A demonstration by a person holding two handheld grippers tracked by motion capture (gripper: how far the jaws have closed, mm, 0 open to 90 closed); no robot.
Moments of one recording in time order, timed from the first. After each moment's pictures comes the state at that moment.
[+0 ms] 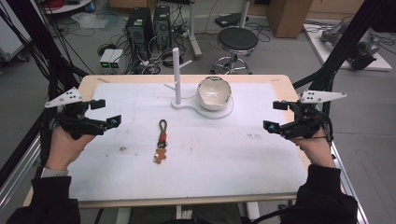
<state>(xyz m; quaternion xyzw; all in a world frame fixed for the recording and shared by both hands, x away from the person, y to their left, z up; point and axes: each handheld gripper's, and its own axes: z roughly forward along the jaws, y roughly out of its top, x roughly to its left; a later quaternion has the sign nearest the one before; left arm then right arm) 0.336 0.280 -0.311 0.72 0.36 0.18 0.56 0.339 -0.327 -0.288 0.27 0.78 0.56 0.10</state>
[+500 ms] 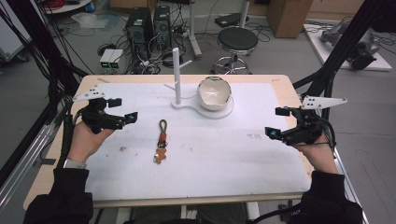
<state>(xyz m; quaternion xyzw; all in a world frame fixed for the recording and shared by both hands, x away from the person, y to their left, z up) 0.366 0.244 -0.329 0.74 0.36 0.15 0.55 0.327 -0.334 -0.297 0.28 0.79 0.54 0.10</state>
